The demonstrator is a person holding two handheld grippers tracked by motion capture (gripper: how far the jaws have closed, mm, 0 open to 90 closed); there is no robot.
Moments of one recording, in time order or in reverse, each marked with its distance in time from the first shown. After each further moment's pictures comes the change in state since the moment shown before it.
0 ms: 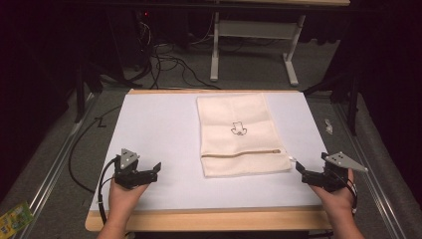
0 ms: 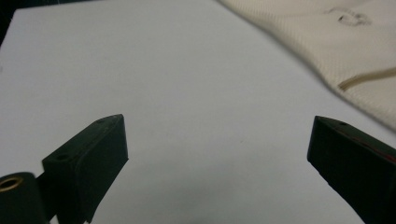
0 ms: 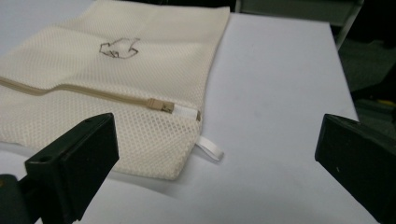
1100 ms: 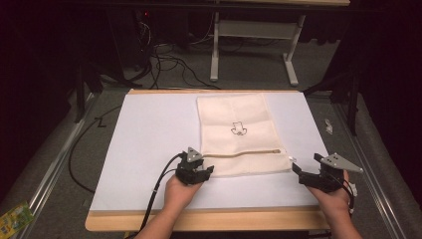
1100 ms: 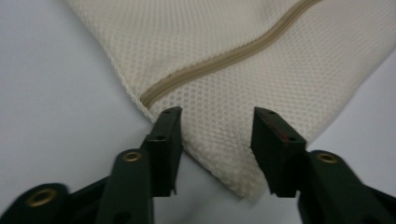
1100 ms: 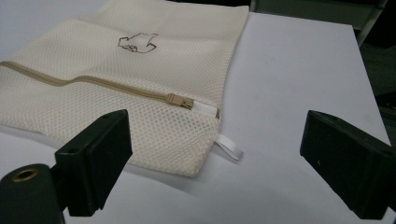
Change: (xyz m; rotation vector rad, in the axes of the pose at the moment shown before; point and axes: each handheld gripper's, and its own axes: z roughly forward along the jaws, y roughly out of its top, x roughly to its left) left arm -0.134 0.020 0.093 0.179 -0.268 0.108; right arm 0.007 -0.003 0.004 0.012 0.053 -0.027
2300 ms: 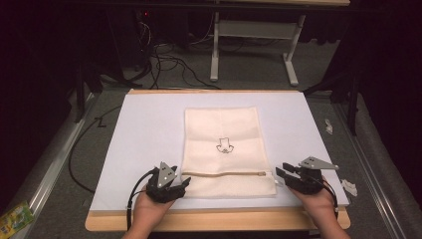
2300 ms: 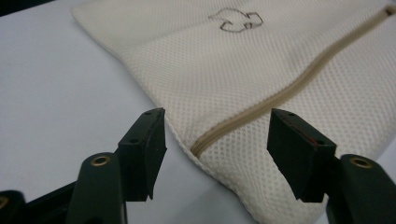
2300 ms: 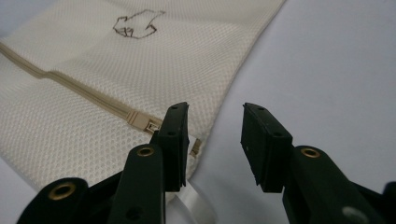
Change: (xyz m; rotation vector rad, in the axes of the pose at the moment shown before) left arm 0.016 -0.045 -0.086 -0.129 0.101 0.142; right arm 0.041 -0.004 0.024 0.133 0.182 0.003
